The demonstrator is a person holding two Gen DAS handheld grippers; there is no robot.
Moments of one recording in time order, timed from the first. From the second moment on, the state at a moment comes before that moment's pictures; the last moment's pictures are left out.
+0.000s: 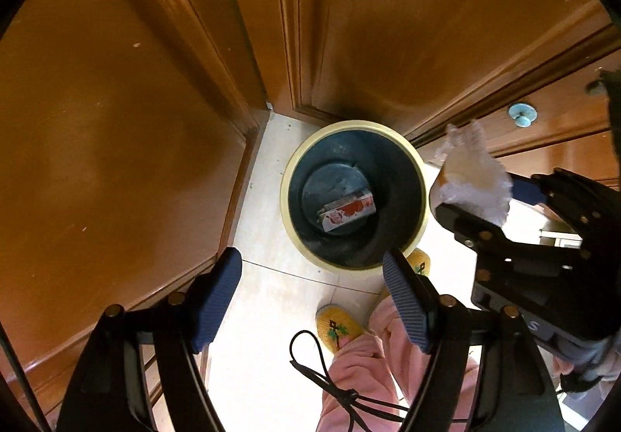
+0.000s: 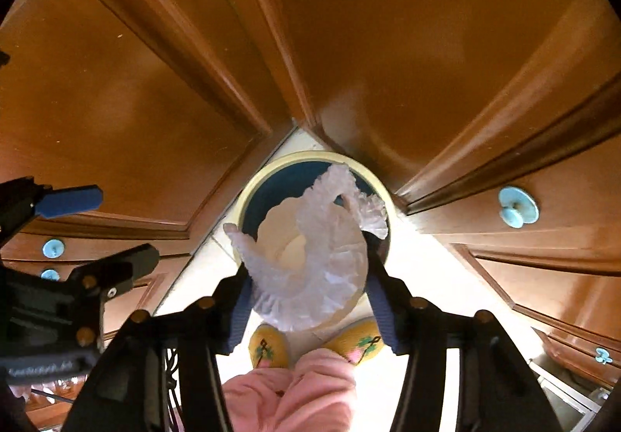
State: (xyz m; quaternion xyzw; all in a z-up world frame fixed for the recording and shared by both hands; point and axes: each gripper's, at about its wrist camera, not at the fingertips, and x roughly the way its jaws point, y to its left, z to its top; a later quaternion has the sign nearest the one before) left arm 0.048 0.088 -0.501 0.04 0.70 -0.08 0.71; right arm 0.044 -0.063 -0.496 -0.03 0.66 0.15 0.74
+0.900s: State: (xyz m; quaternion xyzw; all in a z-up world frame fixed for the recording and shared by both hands) left arm 0.011 0.103 -0.285 0.03 0.64 -0.10 0.76; right arm -0.011 -0.081 -0.297 0.01 0.62 0.16 0.77
